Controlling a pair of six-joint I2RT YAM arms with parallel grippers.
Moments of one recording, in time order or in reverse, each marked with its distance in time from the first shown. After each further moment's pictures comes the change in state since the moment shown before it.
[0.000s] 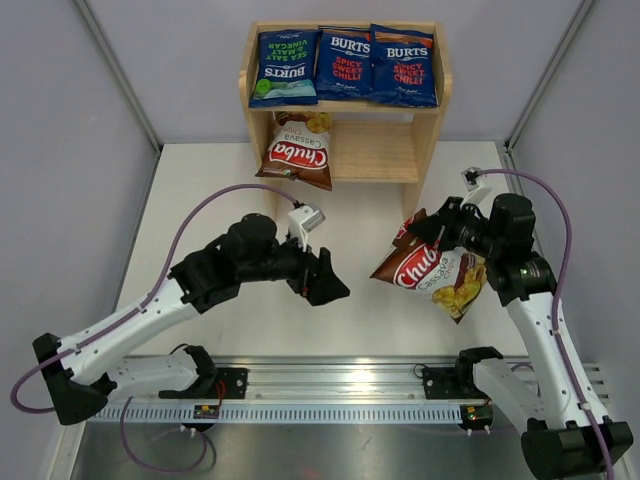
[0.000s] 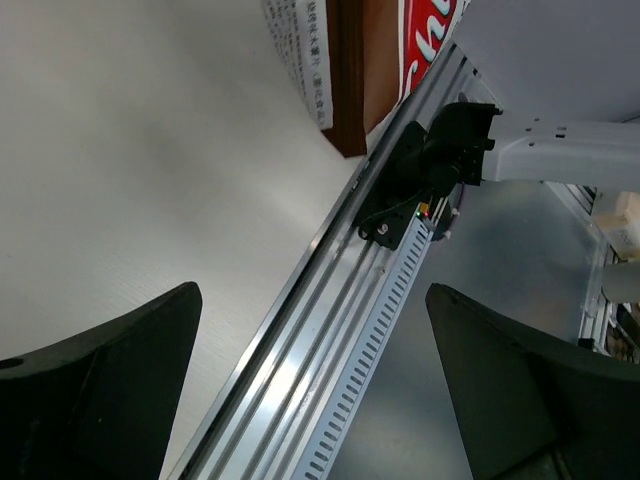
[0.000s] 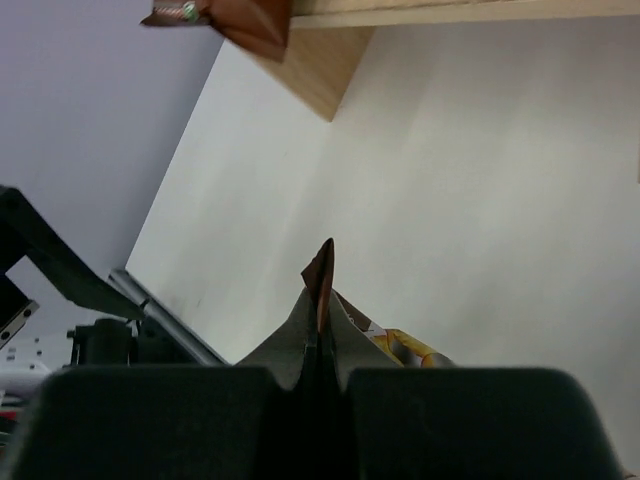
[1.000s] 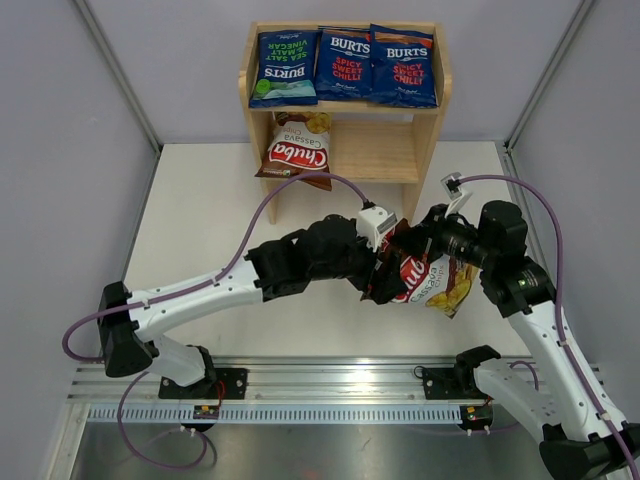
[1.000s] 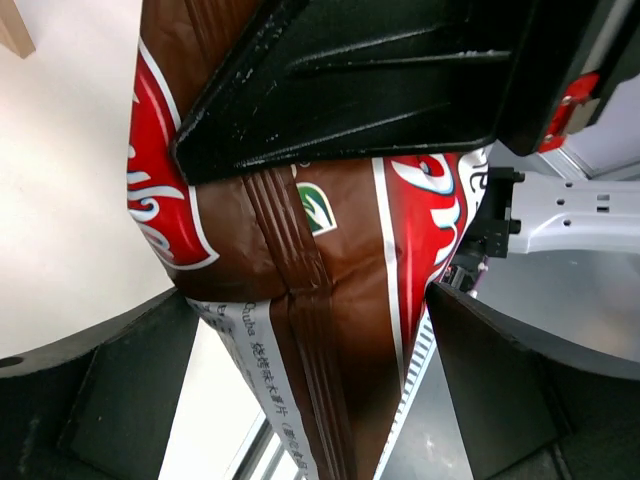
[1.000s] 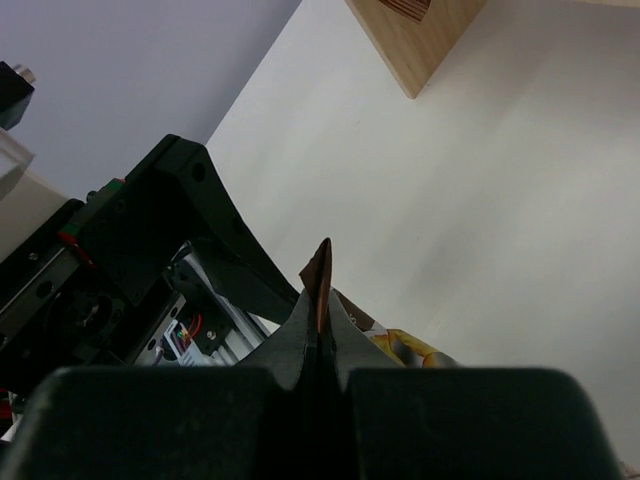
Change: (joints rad) left arm -0.267 0.432 0.296 0.111 -0.270 0.019; right arm 0.226 -0.060 0.017 -0.003 0.004 -0.031
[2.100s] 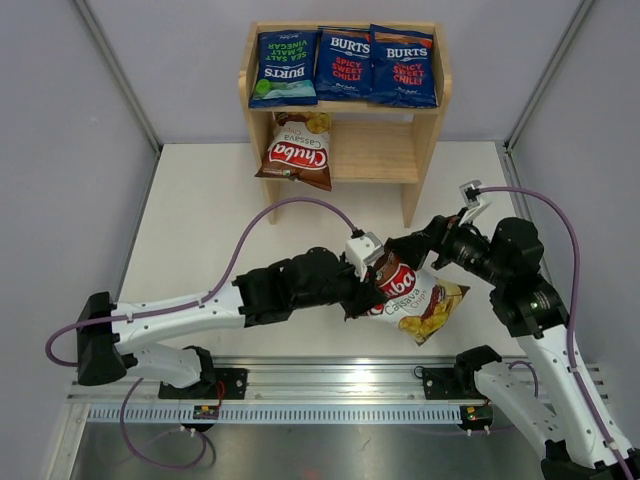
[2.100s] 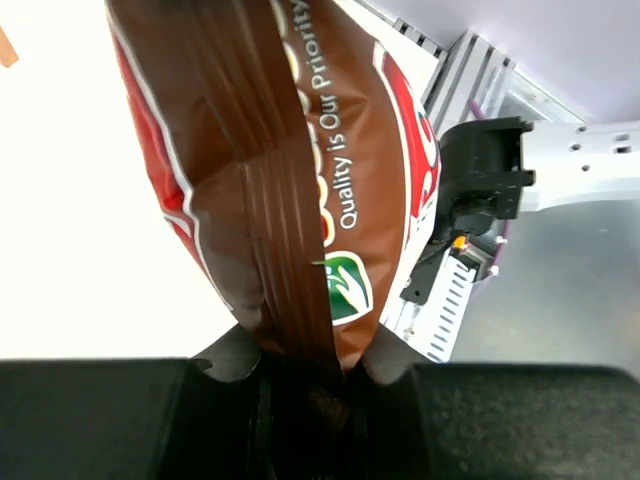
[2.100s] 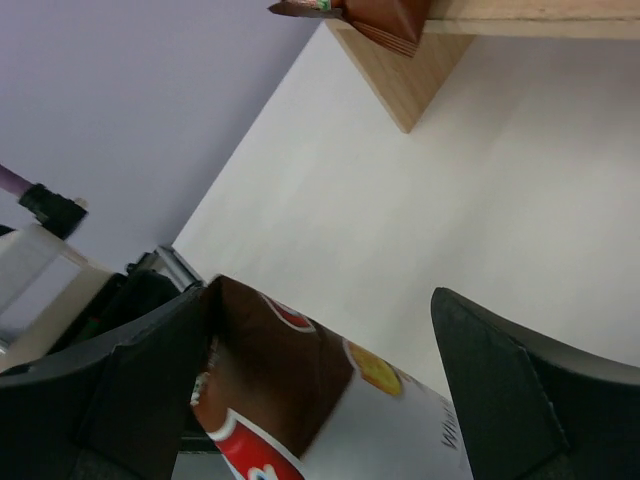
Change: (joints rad) left arm -0.091 -0.121 -0.241 0.194 -0.072 0.070; right arm 0.004 -0.119 -0.040 0.039 0.064 0.083
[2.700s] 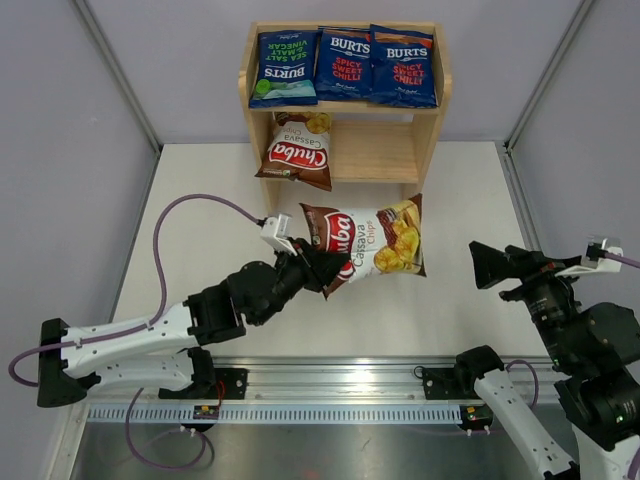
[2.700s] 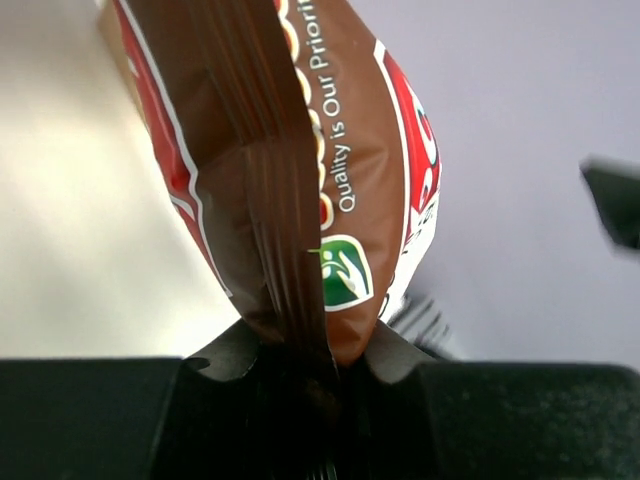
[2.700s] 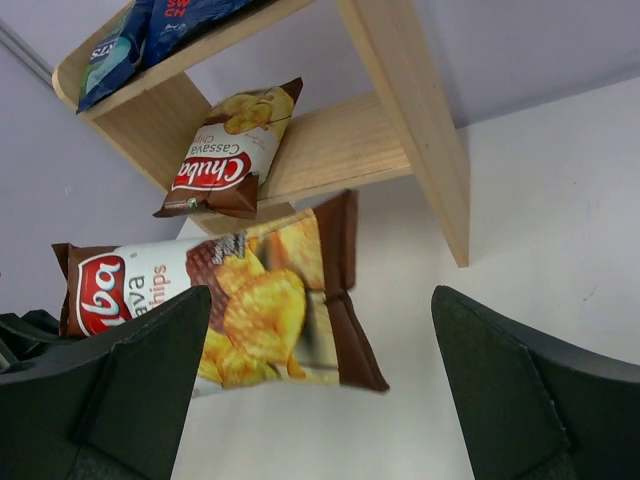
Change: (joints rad) left arm -0.005 -0.338 -0.243 0.196 -0.472 -0.407; right arm 0.006 -0.315 0.247 -0.370 0.634 -0.016
